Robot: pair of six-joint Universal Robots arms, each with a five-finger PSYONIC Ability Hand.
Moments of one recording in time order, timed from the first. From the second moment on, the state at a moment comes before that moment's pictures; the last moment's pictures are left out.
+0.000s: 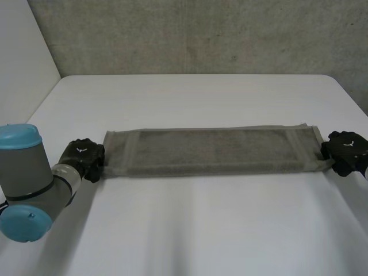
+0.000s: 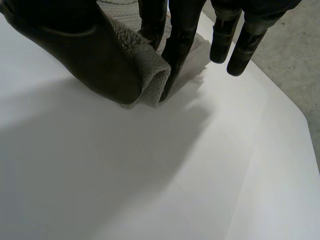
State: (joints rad) left arm 4.49 -2.09 -1.69 3.35 -1.52 3.41; right arm 1.32 -0.91 1.54 -0.14 1.00 2.36; left_hand 1.30 1.27 0.22 0.22 1.15; right_hand 1.30 1.28 0.18 0.23 1.15
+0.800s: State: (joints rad) left arm 4.55 -1.89 -1.76 3.32 -1.52 3.39; right arm 1.34 -1.06 1.33 -0.05 0.91 2.39; left_hand 0.29 0.24 0.22 0.22 0.05; right_hand 1.30 1.30 0.18 0.23 1.15
